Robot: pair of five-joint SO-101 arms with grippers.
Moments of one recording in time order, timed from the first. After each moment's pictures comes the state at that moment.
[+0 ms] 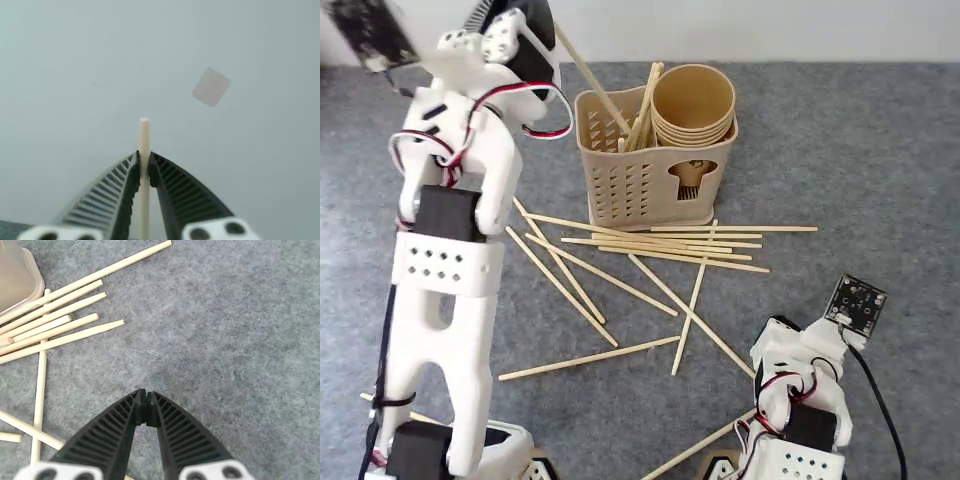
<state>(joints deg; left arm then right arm) 6.2 -17.5 2.0 23.1 32.4 11.9 -103.1 95.5 62.9 -14.6</state>
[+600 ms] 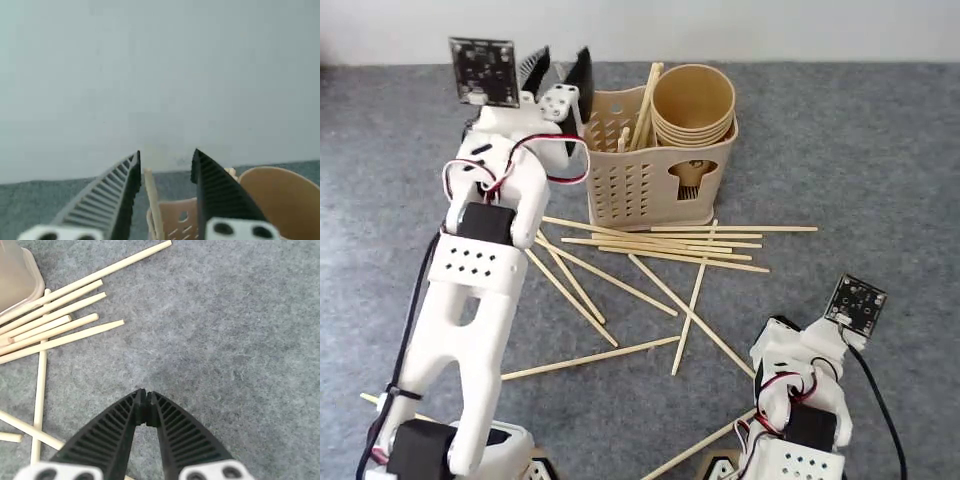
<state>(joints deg) 6.7 -17.5 20.9 17.5 13.2 11.9 -103.1 95.5 62.9 -14.6</state>
